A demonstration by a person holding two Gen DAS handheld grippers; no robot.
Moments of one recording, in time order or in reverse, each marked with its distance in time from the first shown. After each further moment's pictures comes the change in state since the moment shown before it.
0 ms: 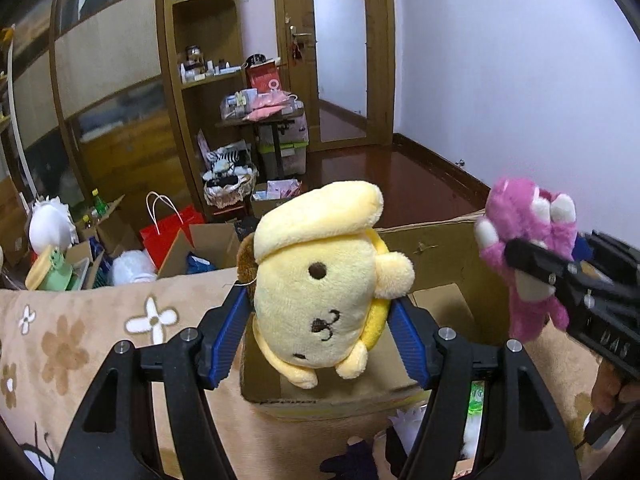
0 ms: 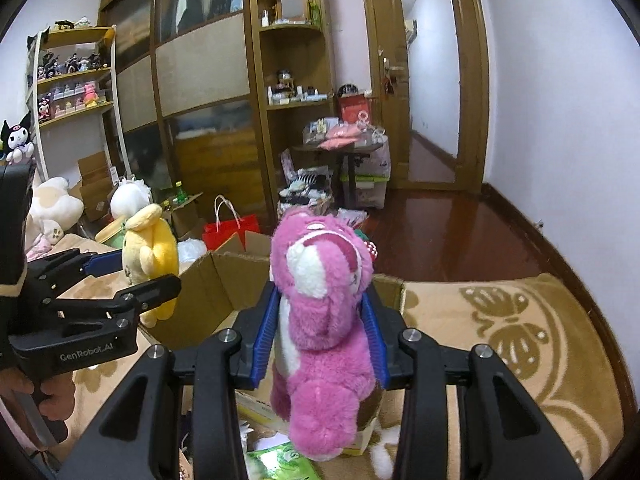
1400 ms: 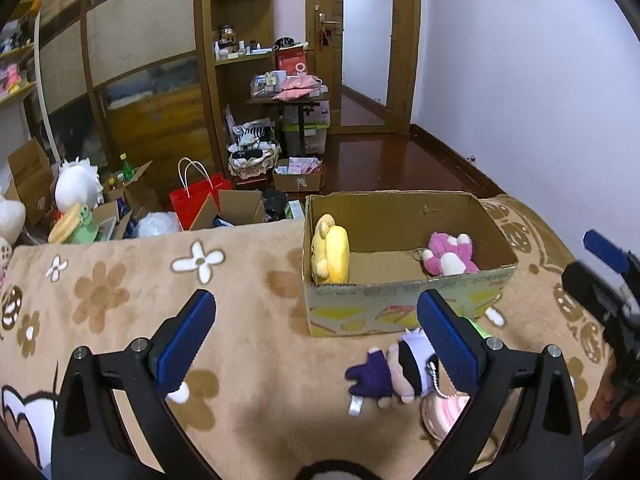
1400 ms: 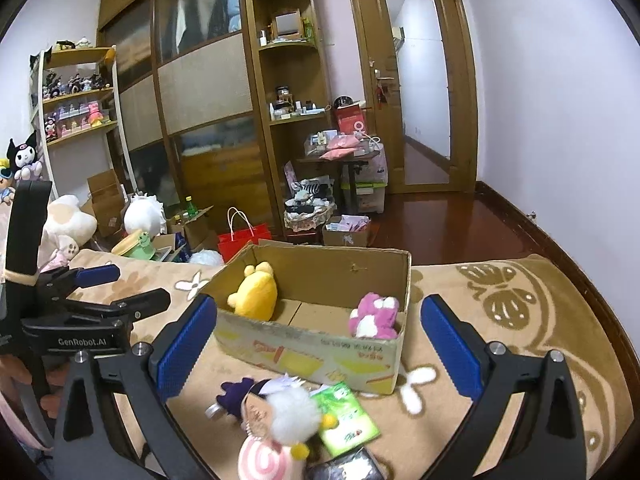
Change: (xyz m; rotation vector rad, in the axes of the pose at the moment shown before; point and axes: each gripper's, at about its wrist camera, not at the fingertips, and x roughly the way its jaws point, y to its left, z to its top) left arm -0.098 0.038 -0.034 -0.093 0.068 0.025; right arm -0.094 0.038 -0.024 0.047 -0.059 -0.014
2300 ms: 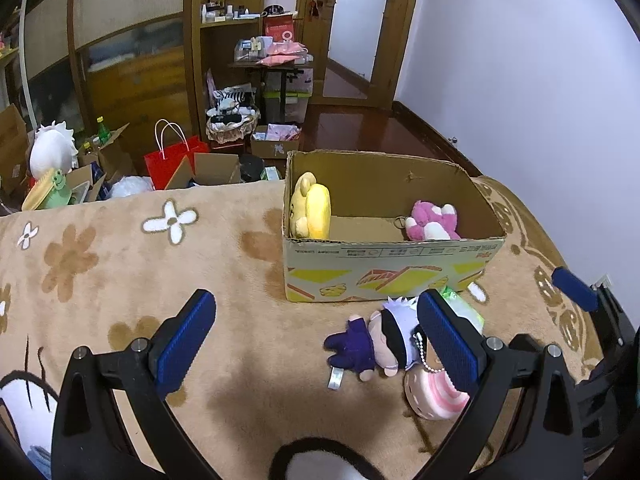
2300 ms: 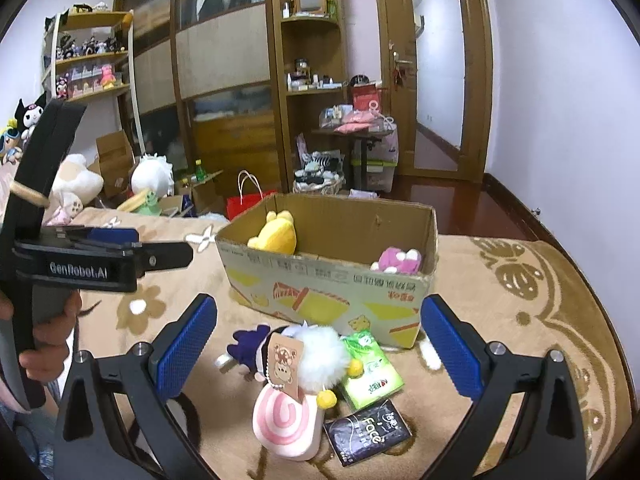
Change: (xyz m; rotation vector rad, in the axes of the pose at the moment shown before) left arm 0.022 0.003 -0.016 -0.037 0.111 -0.098; right arm 0.013 0.025 -0.045 -0.080 0.099 0.002
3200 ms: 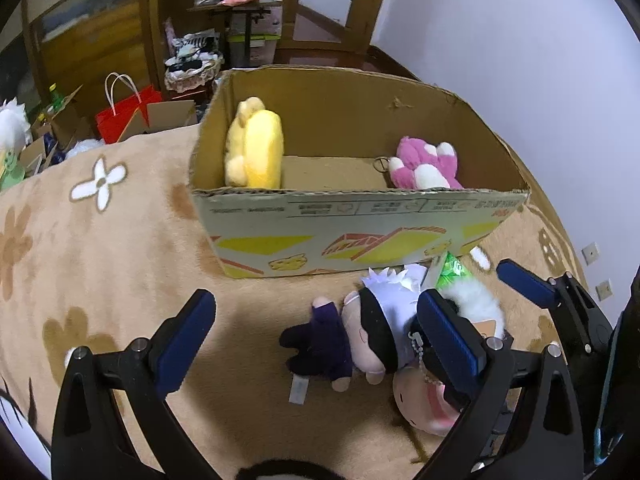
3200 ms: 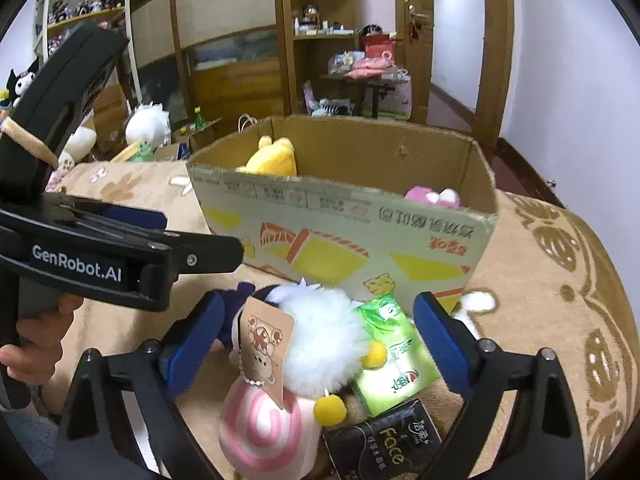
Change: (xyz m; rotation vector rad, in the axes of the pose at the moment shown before) left arm 0.090 -0.023 -0.009 0.043 0.209 -0.097; right arm 0.079 0.004 -0.030 -0.029 0.177 0.022
